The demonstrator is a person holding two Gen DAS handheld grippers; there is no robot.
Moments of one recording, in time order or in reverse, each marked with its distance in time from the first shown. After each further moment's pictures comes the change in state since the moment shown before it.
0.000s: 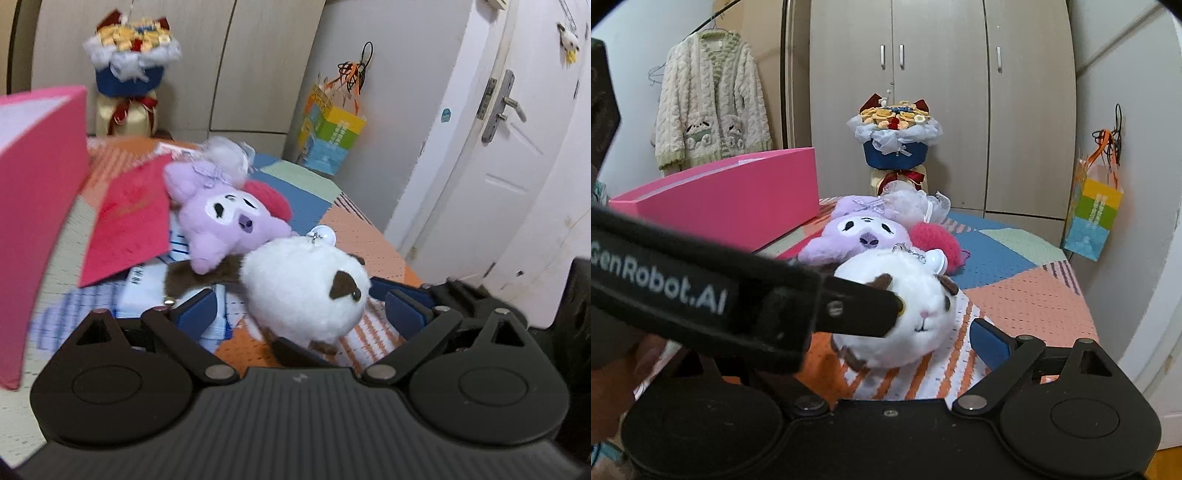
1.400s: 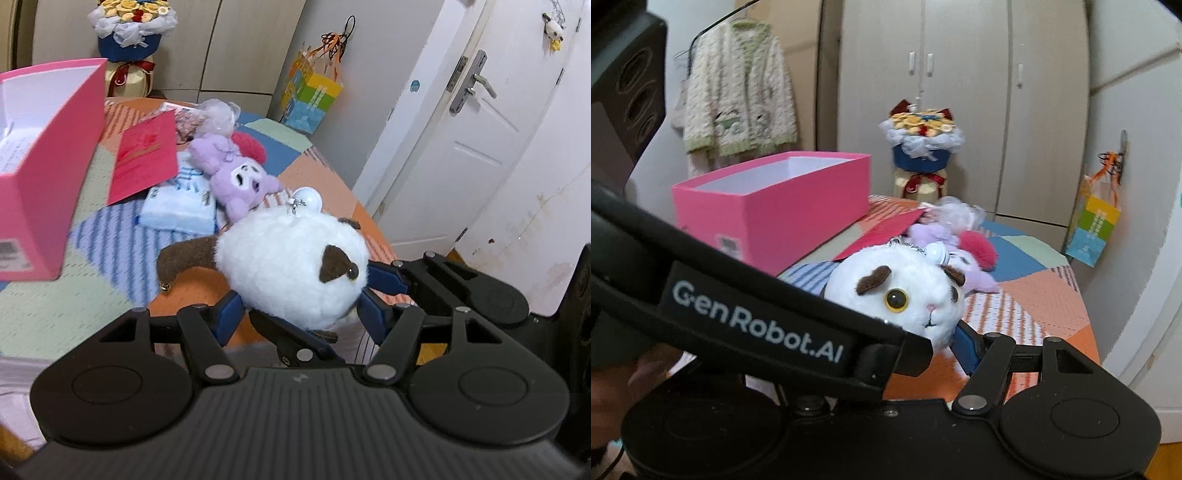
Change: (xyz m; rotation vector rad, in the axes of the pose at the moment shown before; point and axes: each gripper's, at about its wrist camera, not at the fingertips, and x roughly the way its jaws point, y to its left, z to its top) left arm -0.102 -0.021 -0.032 -0.024 0.140 -0.044; right arm -0.088 0.075 0.004 -0.081 0.043 0.000
